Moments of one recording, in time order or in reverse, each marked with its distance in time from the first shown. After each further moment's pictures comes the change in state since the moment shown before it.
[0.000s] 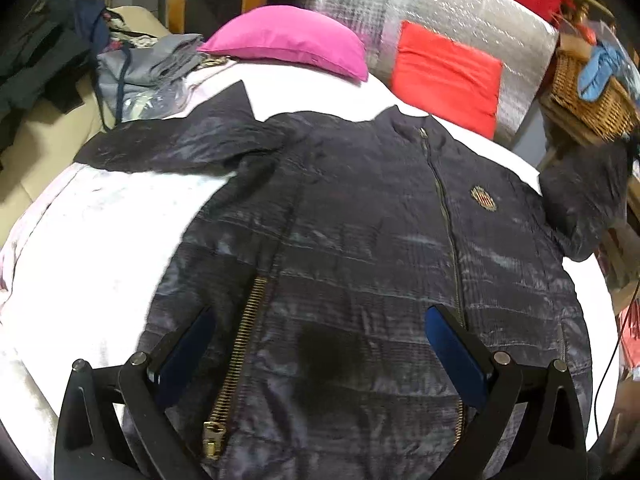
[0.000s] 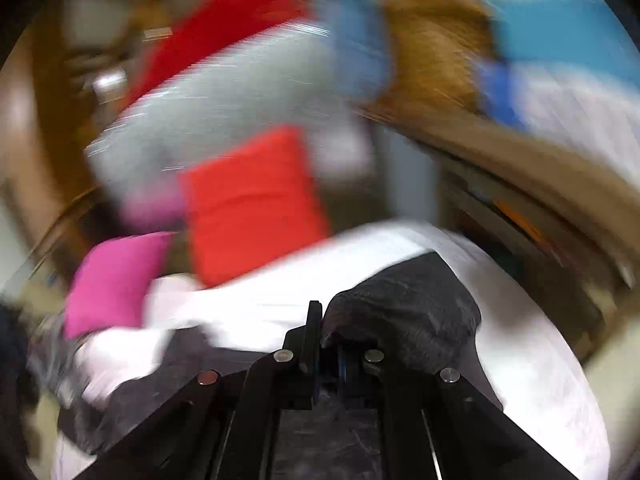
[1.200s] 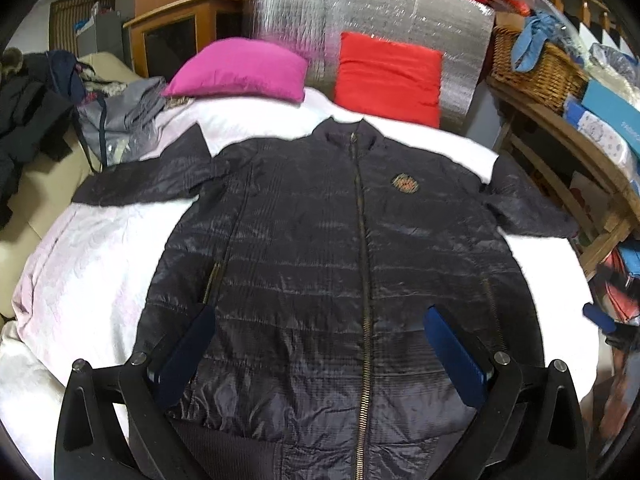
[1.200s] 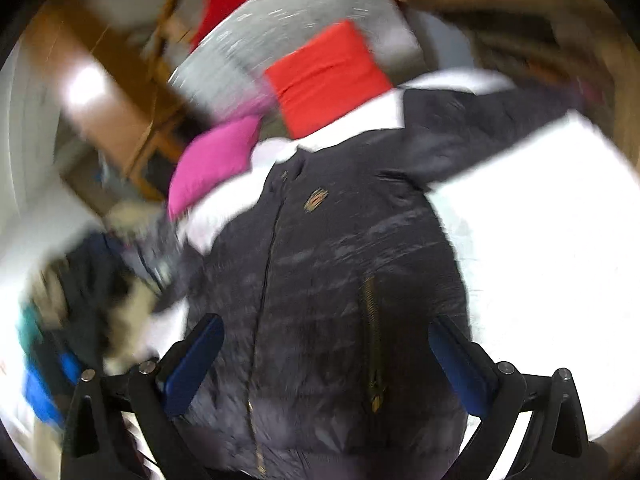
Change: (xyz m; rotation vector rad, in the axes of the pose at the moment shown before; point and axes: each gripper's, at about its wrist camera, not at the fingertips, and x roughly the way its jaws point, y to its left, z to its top) left arm -0.084 -0.071 -0.028 0.146 -0.016 -0.042; right arm -0.157 -0.038 -0.277 0.432 0.331 0.263
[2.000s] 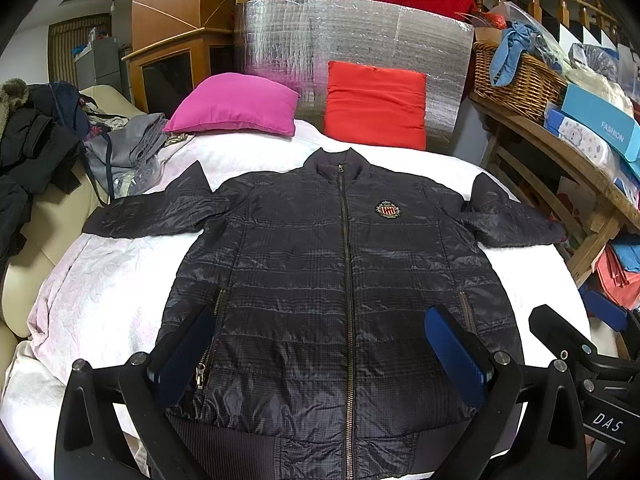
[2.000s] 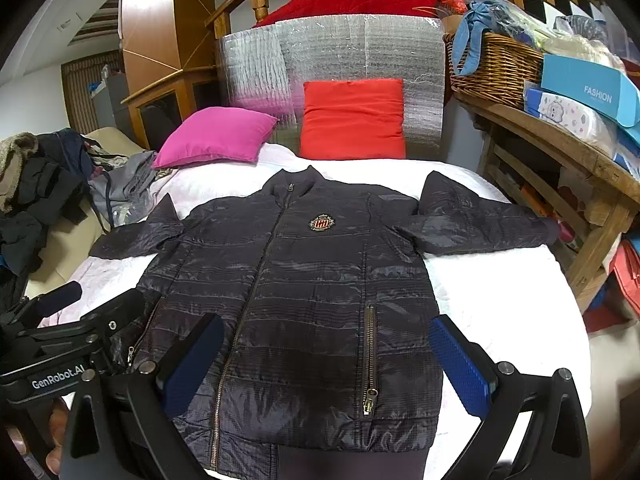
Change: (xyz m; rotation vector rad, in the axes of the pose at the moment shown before) left arm -0.054 -0.019 0.006 0.051 -0.101 0.002; right arm -0.016 0.156 -0.082 -0.563 -0.116 -0.326
